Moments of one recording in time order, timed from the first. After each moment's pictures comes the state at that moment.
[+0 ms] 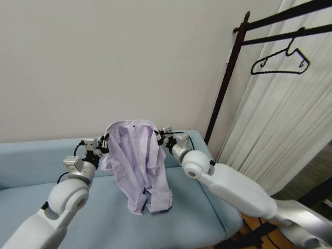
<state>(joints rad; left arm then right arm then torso) 0.97 -0.77 -0.52 -2.20 -0.79 0.31 -0.39 -0.07 0.90 -0.43 1.96 1.05 -0.39 0.50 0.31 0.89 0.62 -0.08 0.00</state>
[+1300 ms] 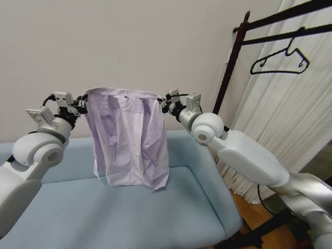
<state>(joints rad) 0.54 -0.54 -0.44 -2.03 -1.00 0.38 -0.38 0.14 0.92 -0.39 1.89 1.16 -0.46 0.45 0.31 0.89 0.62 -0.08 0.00</state>
